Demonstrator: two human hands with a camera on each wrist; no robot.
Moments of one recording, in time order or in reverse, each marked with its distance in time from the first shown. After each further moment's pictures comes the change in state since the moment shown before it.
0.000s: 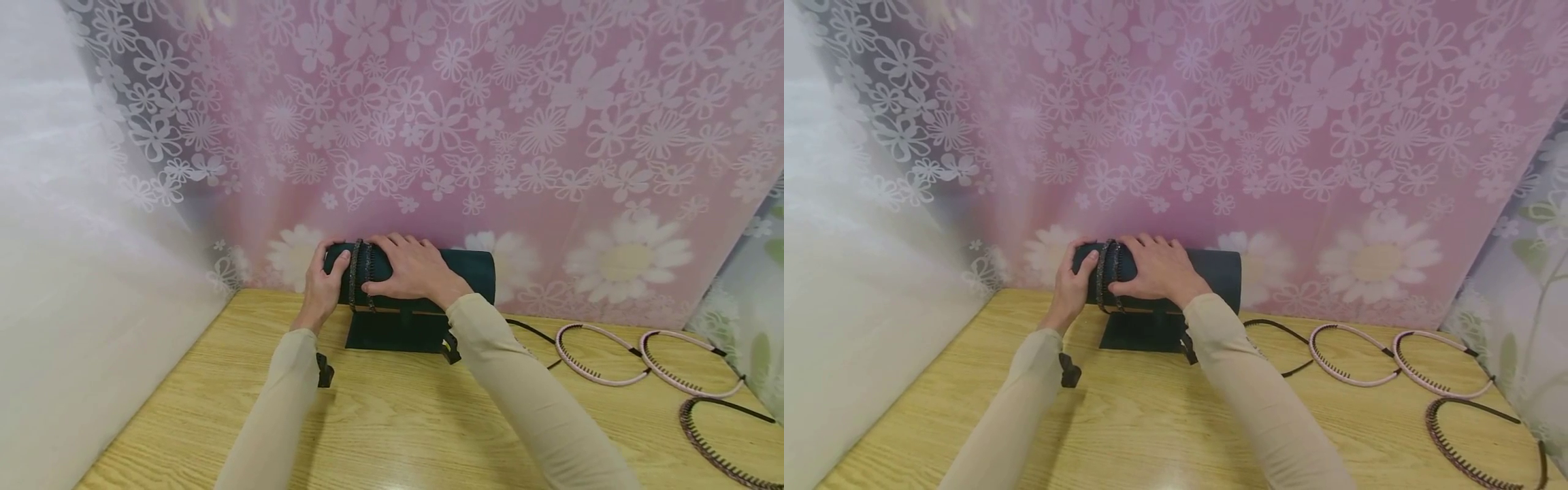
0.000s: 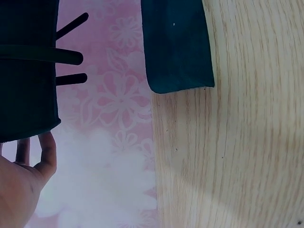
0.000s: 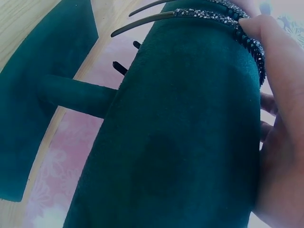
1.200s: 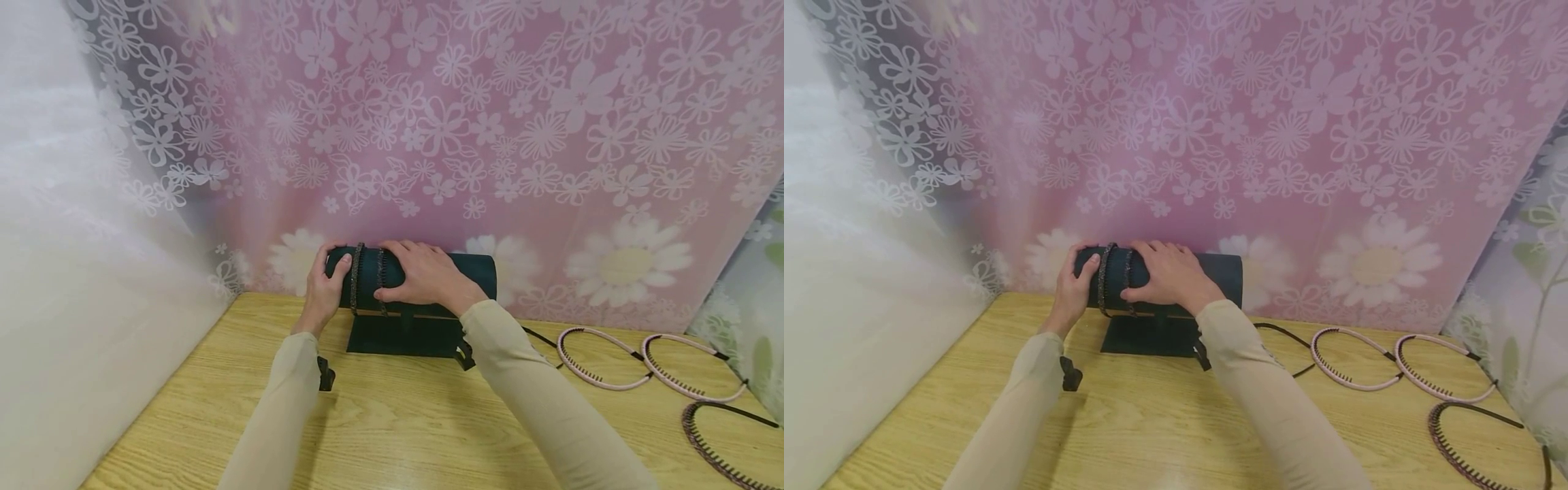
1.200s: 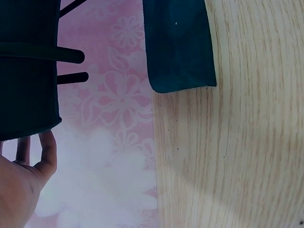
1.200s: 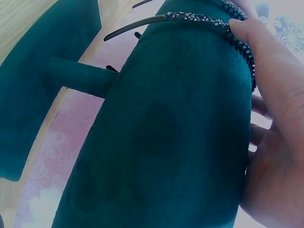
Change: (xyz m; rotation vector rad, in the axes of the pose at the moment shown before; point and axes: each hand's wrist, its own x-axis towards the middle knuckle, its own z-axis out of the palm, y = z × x) left_hand -0.009 0.026 -0.002 0.045 -0.014 -0.006; right_hand -0.012 0.007 -0.007 0.047 -0.024 0.020
